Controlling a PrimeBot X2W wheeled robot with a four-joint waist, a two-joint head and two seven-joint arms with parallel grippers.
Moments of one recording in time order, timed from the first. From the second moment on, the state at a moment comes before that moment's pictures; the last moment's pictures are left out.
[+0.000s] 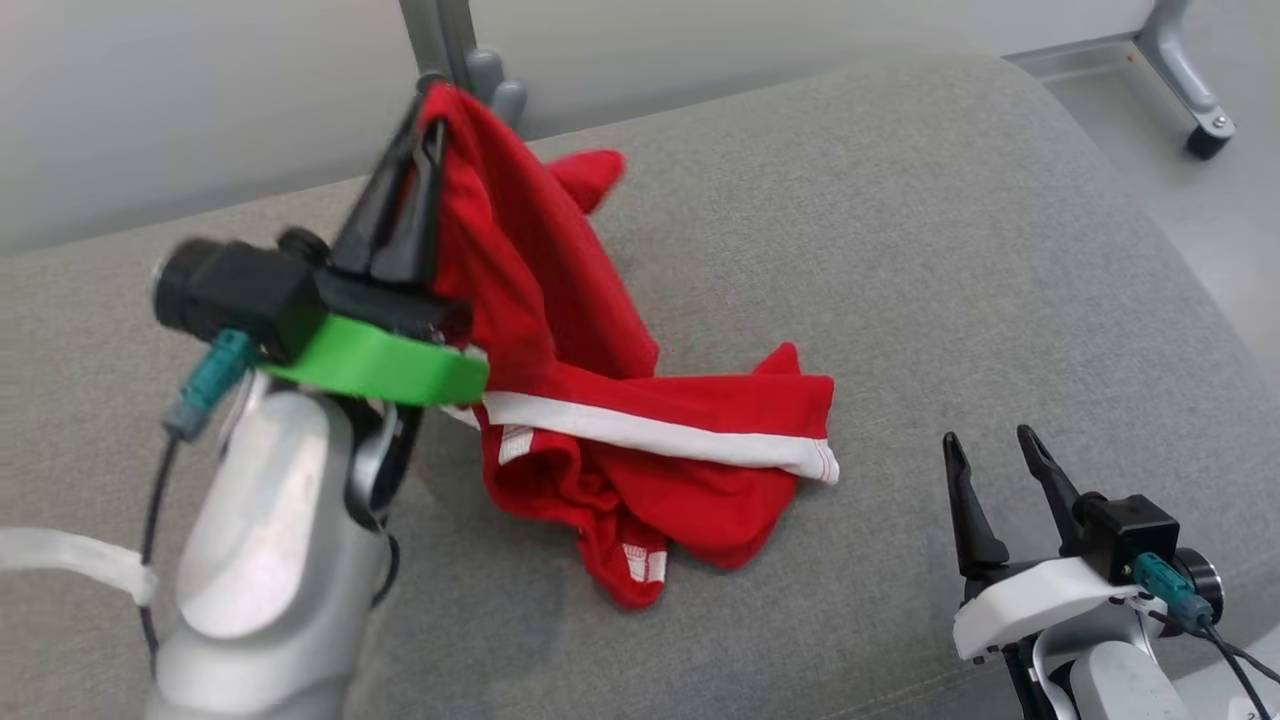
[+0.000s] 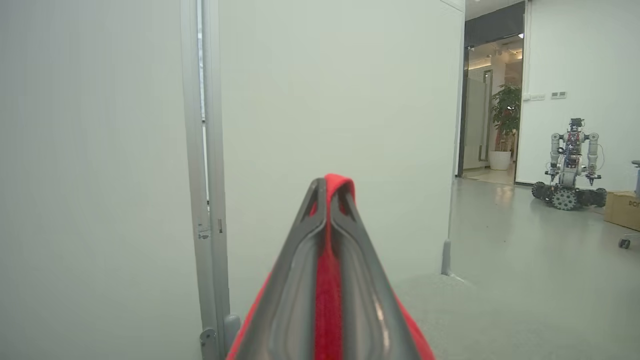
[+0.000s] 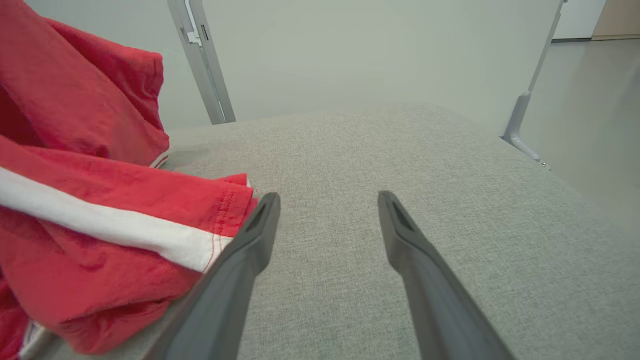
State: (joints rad) left arm -0.54 0.07 -0.24 0.21 -0.26 -0.13 -0.26; right arm -0.10 -0.05 0.01 0.28 0.12 0.13 -0.26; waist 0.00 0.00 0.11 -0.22
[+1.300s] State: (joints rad) left arm -0.76 0.56 0.21 0.66 -0.23 -0.01 -0.26; right arm -0.16 -0.12 0.00 0.20 0.13 0.13 -0.26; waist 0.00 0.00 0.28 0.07
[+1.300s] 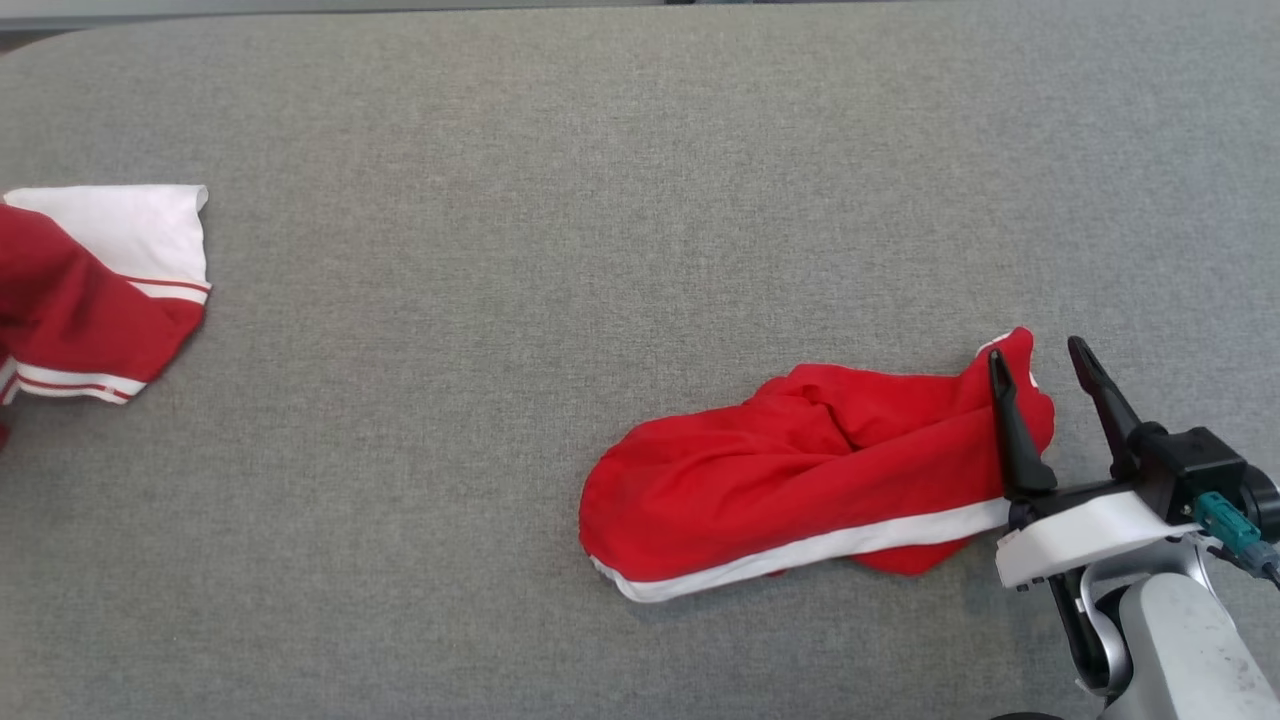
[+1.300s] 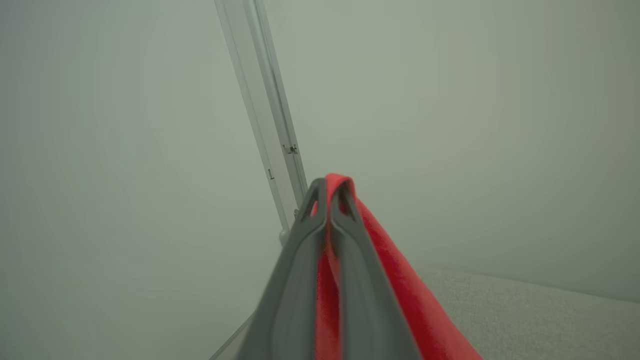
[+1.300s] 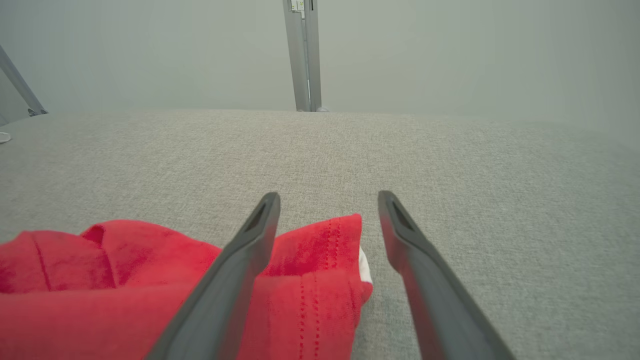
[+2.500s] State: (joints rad) left arm -0.20 0.06 0.12 0.45 -0.23 -0.13 -0.26; right arm -0.10 -0.05 0.05 0.23 0.13 0.13 -0.26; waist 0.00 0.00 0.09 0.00
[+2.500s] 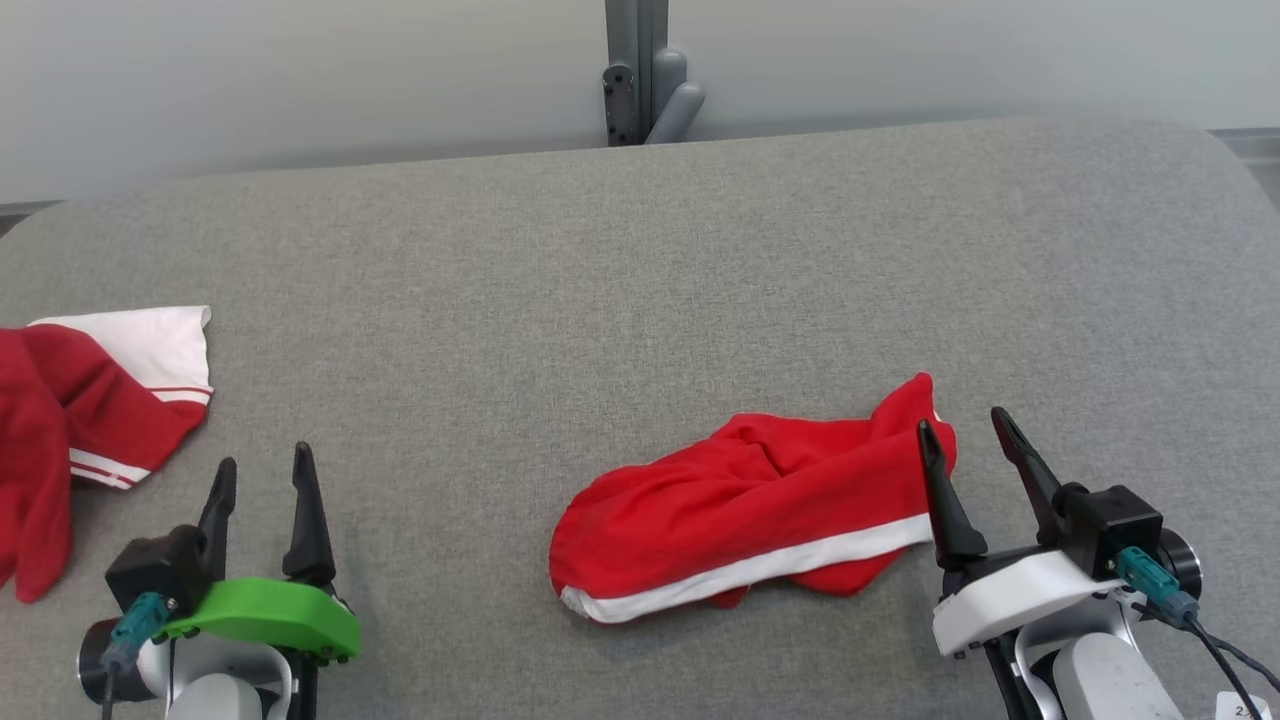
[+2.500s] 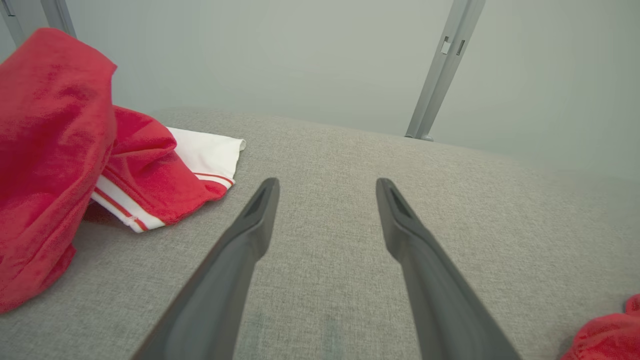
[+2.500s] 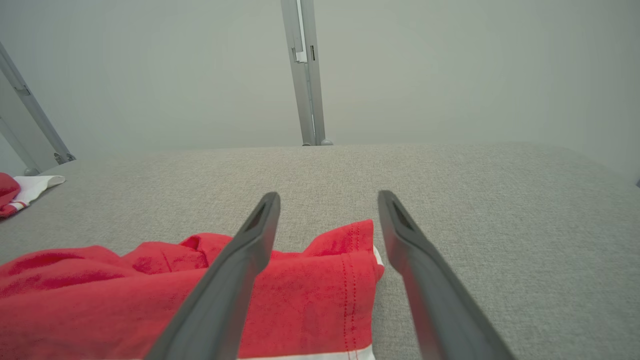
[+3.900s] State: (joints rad) left arm -0.12 0.05 -0.39 0.53 -0.53 -0.13 -0.26; right arm -0.06 -0.06 0.08 0.26 0.13 0.13 -0.26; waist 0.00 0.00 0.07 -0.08
